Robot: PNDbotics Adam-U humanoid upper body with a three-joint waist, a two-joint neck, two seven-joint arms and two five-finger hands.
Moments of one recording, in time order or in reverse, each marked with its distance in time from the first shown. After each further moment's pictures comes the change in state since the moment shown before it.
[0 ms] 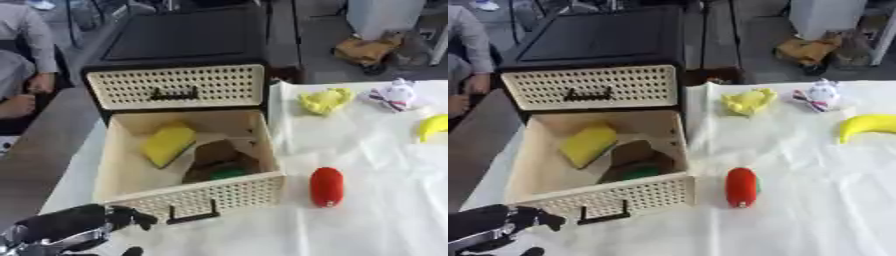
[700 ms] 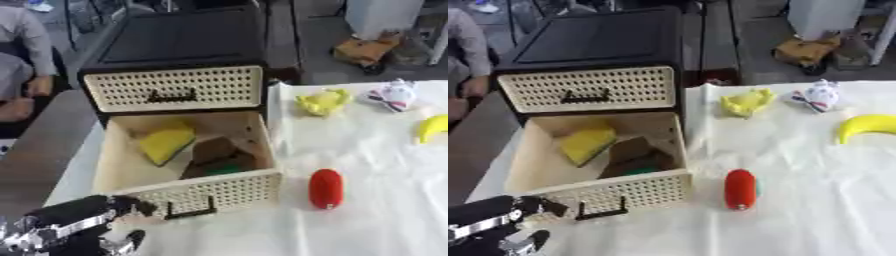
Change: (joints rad) left arm -0.074 -0.033 0.012 0.117 0.019 -0.007 0.037; right arm -0.001 0.012 -0.007 0.000 0.001 0.010 0.002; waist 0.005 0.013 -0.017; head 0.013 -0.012
